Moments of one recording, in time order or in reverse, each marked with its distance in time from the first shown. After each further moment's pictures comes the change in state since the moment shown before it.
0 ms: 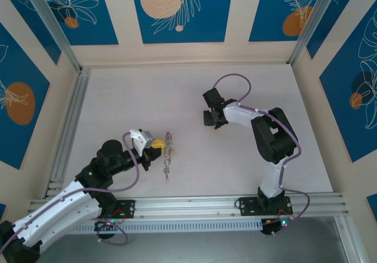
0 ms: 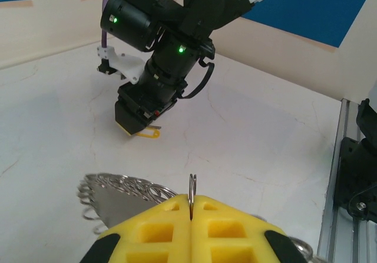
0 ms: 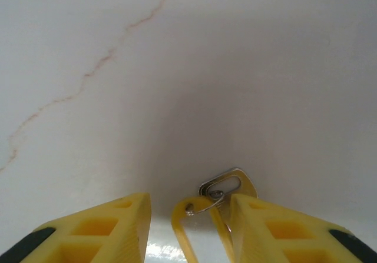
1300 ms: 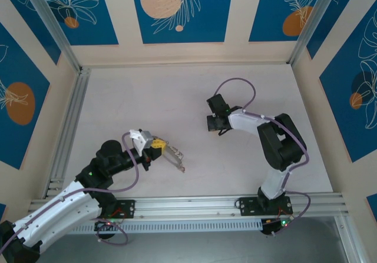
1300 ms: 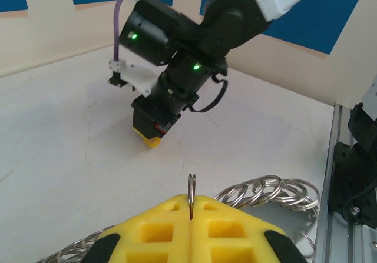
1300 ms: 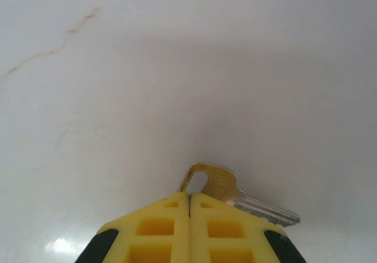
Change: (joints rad) left arm 0.000 -0.001 -0.005 0.024 0.019 -0.002; right arm 0.011 -0.147 -0.176 0.101 0.018 -0.064
